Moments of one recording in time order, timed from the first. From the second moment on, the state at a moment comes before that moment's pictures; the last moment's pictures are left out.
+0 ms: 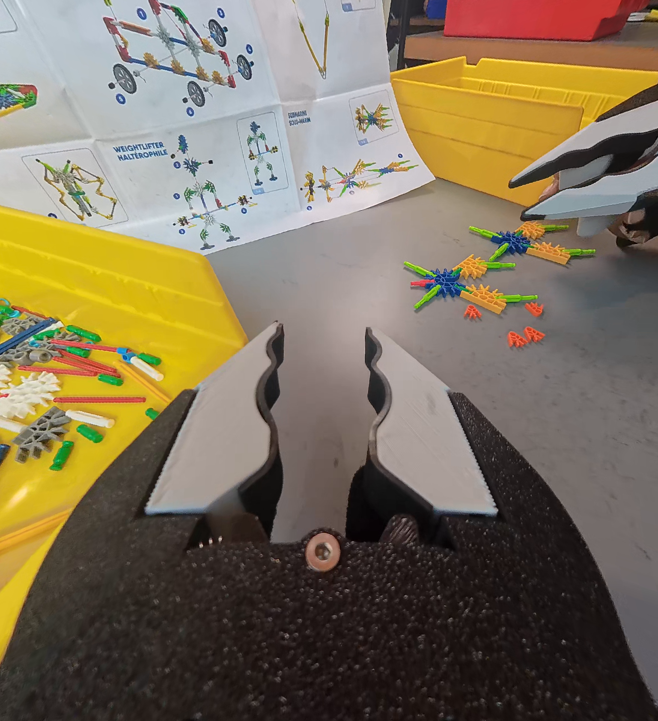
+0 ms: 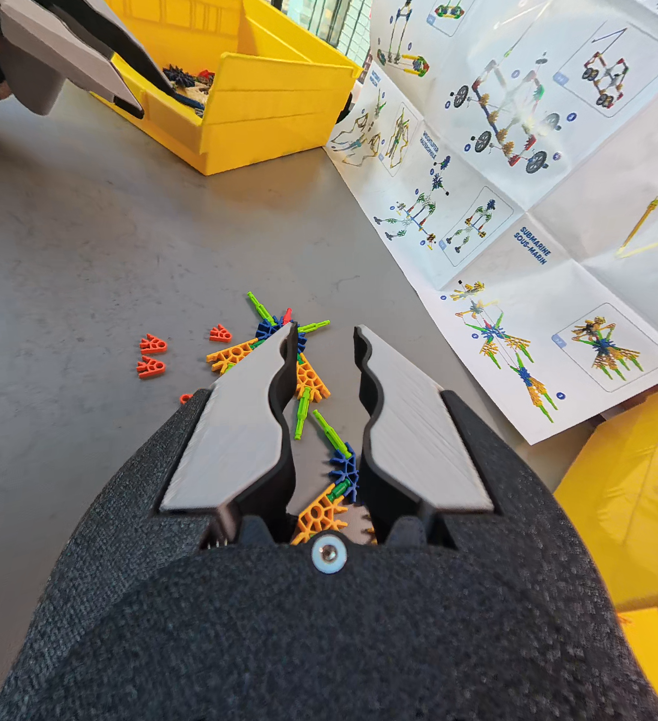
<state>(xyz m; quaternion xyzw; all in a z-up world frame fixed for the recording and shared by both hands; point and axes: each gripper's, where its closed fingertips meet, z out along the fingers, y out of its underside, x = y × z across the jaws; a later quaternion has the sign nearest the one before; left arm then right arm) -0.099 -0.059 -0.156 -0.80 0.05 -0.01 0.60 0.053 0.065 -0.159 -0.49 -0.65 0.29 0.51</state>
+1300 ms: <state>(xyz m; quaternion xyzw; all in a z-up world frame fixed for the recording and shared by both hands) -0.113 -0.062 -0.158 -0.80 -0.01 -0.03 0.59 0.060 0.115 -0.141 -0.58 -0.53 0.30 0.54</state>
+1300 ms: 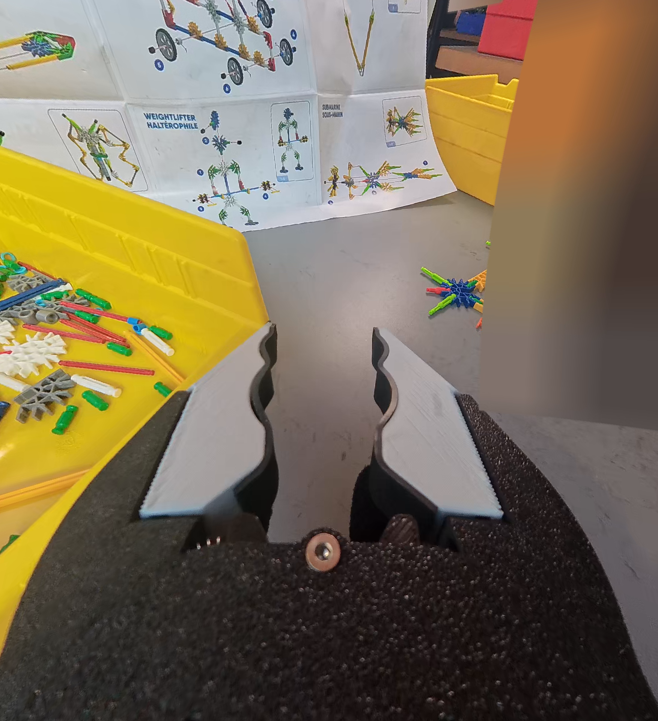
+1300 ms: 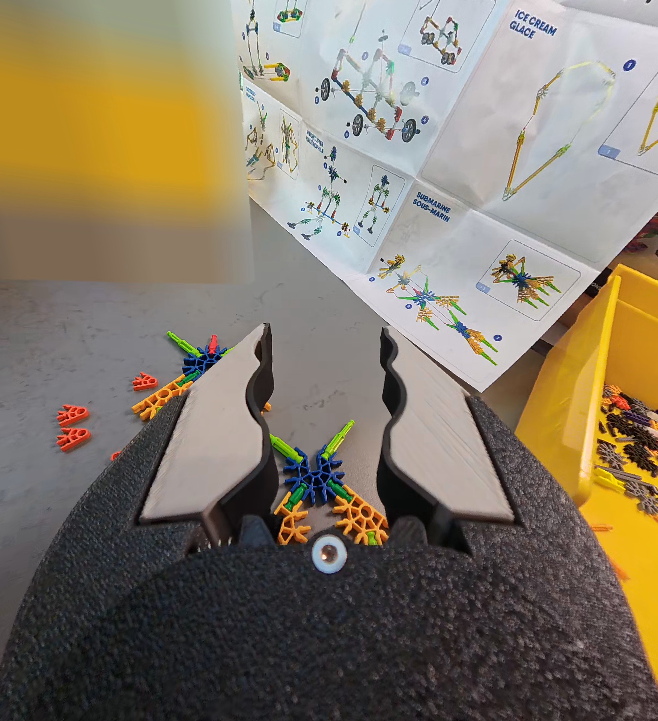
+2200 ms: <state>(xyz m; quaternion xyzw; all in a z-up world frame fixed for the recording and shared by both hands) -0.112 -0.062 -0.160 -0.81 -0.01 -0.03 0.59 0.059 0.111 -0.142 -0.58 -0.54 0.31 0.53</state>
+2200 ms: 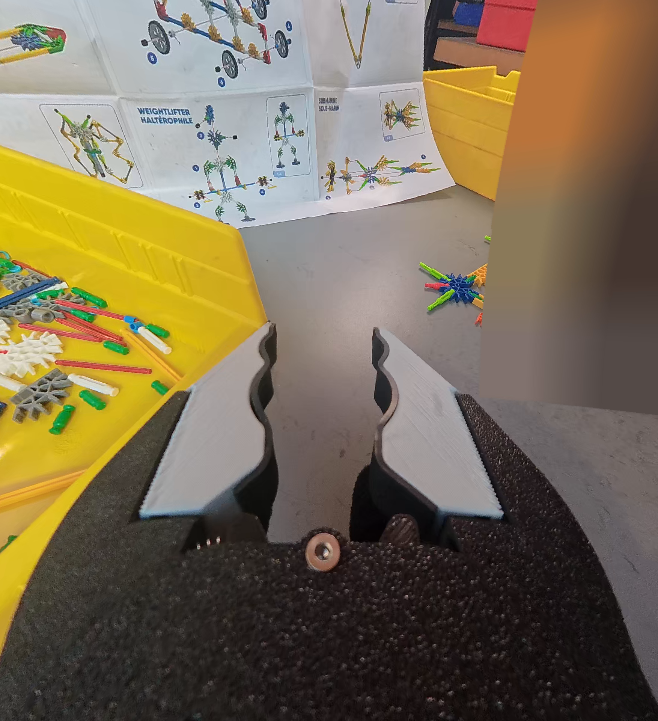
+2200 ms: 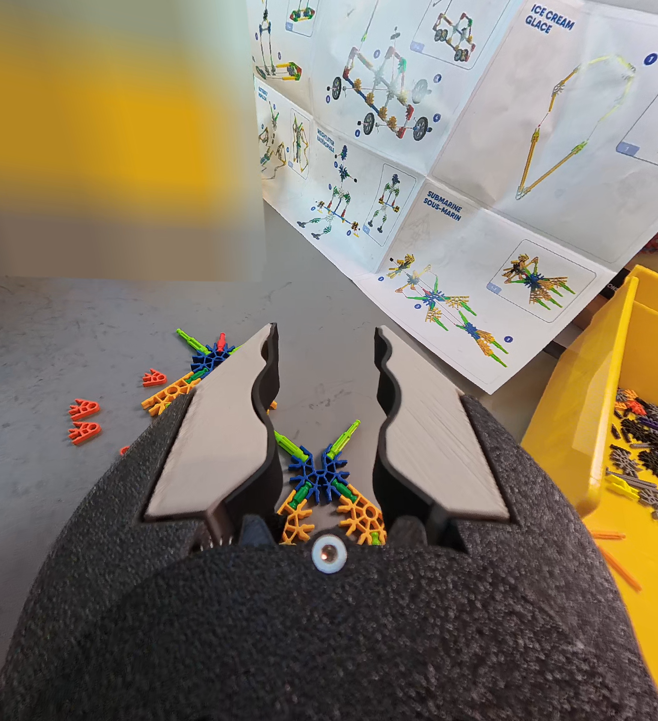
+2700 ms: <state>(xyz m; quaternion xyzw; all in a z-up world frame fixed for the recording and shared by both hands) -0.111 -0.062 -0.160 -0.81 0.02 -0.01 0.59 0.073 0.110 -0.113 -0.55 -0.50 0.41 0.53</state>
